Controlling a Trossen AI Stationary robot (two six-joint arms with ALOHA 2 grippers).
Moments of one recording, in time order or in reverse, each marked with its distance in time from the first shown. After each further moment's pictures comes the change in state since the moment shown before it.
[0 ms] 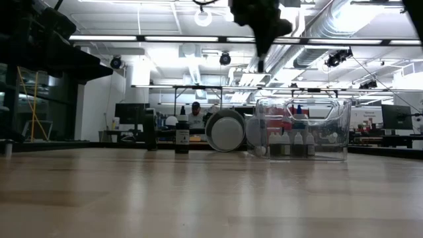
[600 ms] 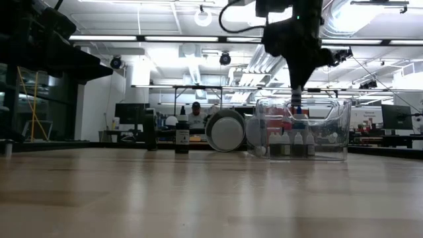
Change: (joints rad) left arm 0.000 0.000 0.000 0.000 0.000 0.000; right arm 0.027 -0.338 -0.736 0.426 -0.123 0.208
